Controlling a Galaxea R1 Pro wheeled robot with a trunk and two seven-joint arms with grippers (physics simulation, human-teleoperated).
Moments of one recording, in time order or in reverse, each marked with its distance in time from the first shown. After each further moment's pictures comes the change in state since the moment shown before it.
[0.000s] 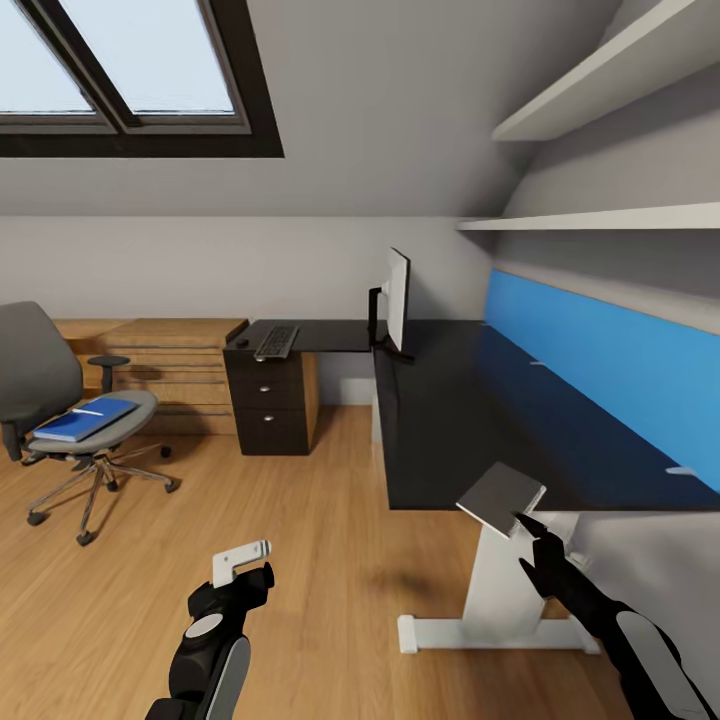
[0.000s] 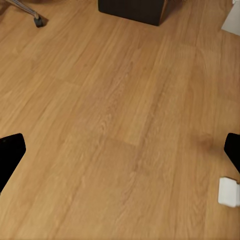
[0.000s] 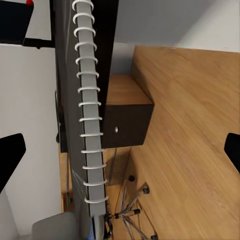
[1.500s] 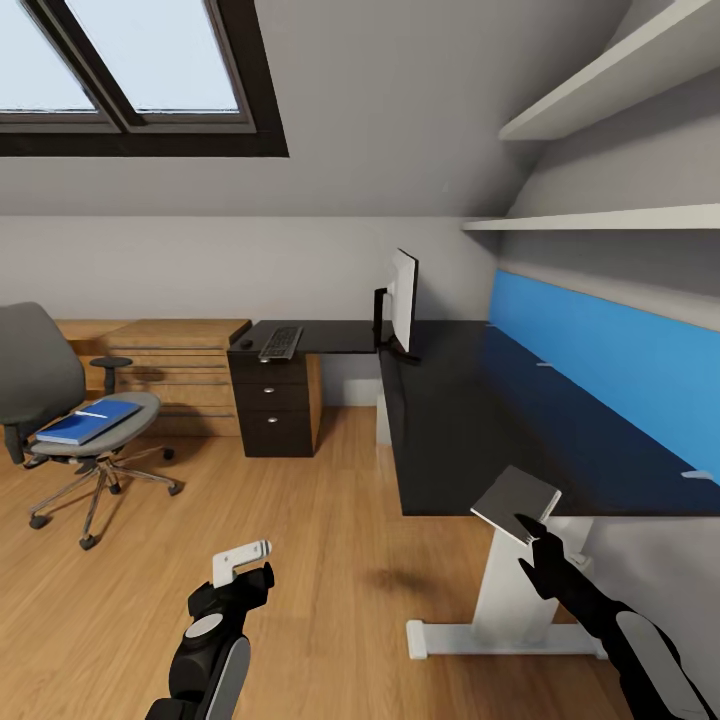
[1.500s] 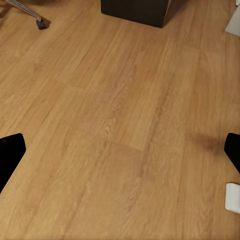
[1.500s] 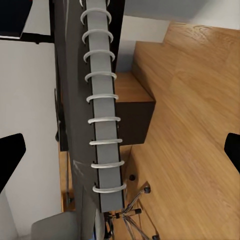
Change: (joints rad) left arm 0.000 0.000 0.000 0.000 0.001 0.001 0.000; right arm 0.000 0.000 0.001 0.000 0.000 0.001 -0.001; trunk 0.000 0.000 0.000
